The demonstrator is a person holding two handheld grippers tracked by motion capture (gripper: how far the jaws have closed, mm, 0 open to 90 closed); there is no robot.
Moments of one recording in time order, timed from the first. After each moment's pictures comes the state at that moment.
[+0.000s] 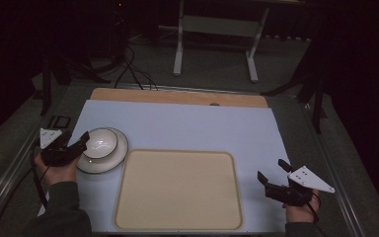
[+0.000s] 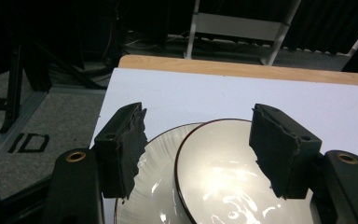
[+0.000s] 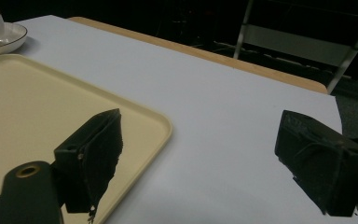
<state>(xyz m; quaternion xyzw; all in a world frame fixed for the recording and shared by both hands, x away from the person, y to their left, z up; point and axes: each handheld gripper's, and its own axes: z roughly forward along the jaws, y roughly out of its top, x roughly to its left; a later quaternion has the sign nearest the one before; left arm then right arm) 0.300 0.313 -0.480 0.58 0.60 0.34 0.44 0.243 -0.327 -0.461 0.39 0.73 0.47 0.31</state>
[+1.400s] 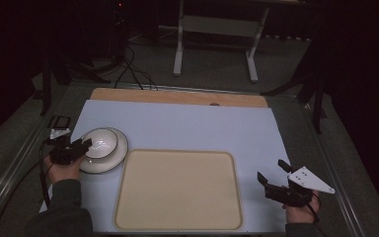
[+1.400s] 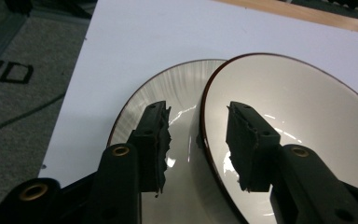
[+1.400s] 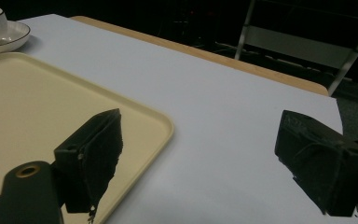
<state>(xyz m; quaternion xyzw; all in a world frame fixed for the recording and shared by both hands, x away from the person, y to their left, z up) 0.325 0.320 -0.509 0.60 0.67 0.23 0.38 0.242 -0.326 -0.460 0.39 0.73 0.47 0.31</state>
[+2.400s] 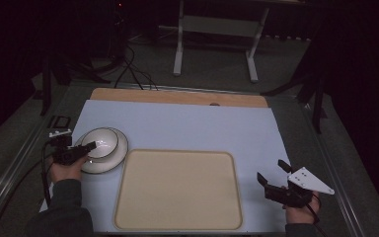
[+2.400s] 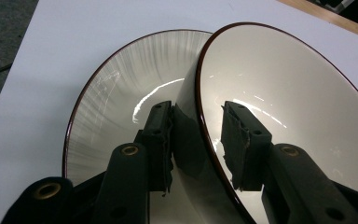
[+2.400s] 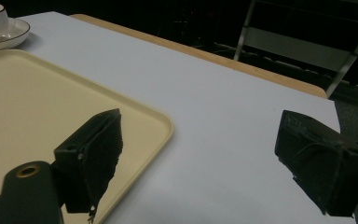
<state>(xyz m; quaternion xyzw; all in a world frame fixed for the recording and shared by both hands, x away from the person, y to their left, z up) 0.332 0.324 -0.519 0.59 0.68 0.15 0.40 0.240 -0.325 -0.460 0.38 0.73 0.47 0.32</state>
